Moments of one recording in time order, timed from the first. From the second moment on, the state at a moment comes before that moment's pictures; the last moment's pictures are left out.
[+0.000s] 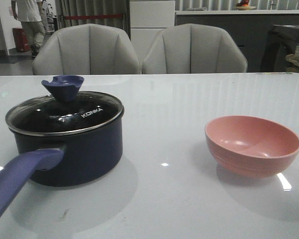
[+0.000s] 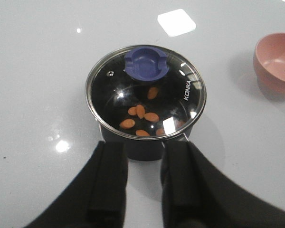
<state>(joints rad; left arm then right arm) -0.41 0.63 -0.63 -0.05 0.60 0.02 0.19 0.15 -0.14 0.28 0.12 -0.27</state>
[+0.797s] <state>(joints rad) -0.41 0.30 -0.39 -0.06 0.42 0.02 0.19 0.15 -0.14 0.28 0.12 -0.27</state>
